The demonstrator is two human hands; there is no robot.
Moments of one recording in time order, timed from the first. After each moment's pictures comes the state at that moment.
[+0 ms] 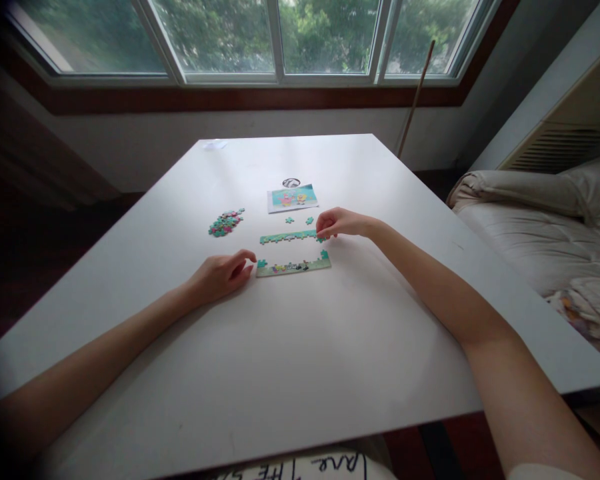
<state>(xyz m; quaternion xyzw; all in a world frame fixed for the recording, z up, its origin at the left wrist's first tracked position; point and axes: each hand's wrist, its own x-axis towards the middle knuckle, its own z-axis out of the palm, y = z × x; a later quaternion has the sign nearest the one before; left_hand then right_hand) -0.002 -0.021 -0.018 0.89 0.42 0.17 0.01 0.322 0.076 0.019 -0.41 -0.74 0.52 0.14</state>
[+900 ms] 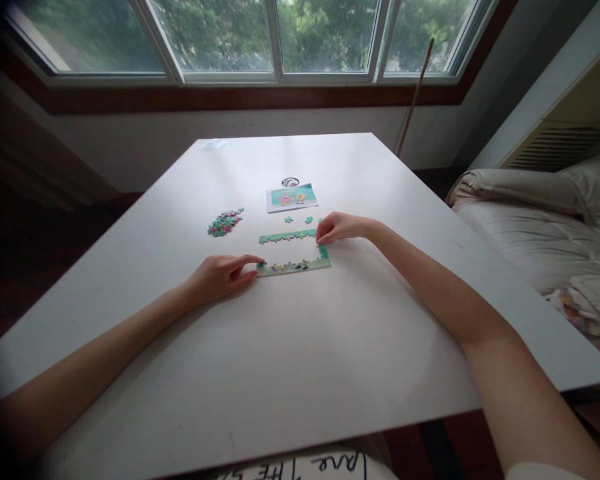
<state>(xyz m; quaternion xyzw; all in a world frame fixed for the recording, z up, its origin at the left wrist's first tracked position) 0.000 -0.022 -0.016 0.90 0.40 0.18 0.04 0.324 0.073 0.017 -0.41 -0.78 0.47 0.06</state>
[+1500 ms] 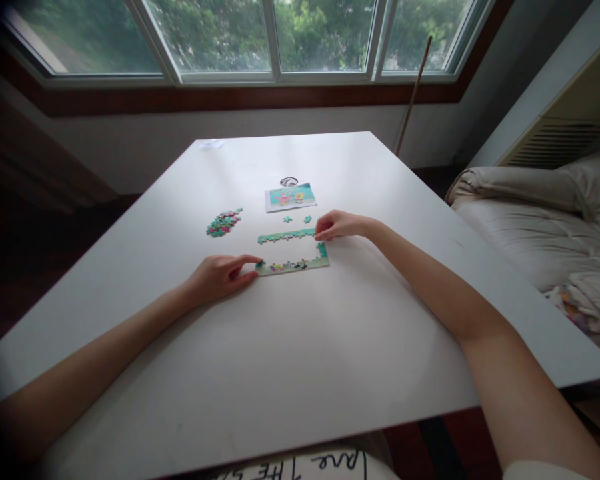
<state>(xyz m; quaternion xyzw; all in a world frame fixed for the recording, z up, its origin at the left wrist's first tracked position) 0.003 -0.021 -0.018 0.90 0.40 0.18 0.04 0.329 0.073 0.012 -0.41 -0.76 0.50 0.10</state>
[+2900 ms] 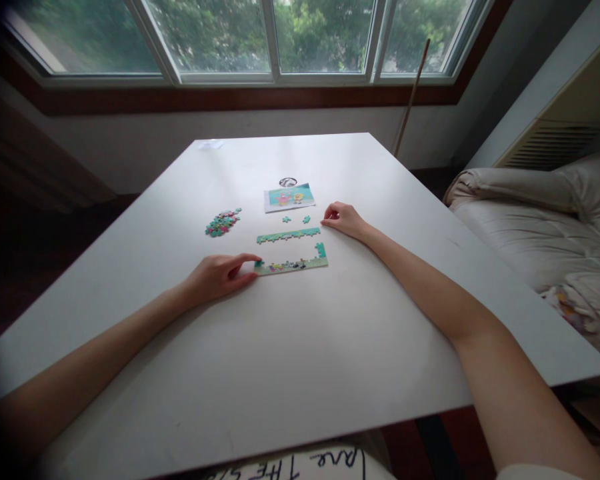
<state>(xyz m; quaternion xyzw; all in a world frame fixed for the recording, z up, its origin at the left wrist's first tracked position) 0.006 -0.025 -0.014 0.89 0.42 0.16 0.05 0.345 0.094 -0.028 -0.48 -0.78 0.23 0.32</state>
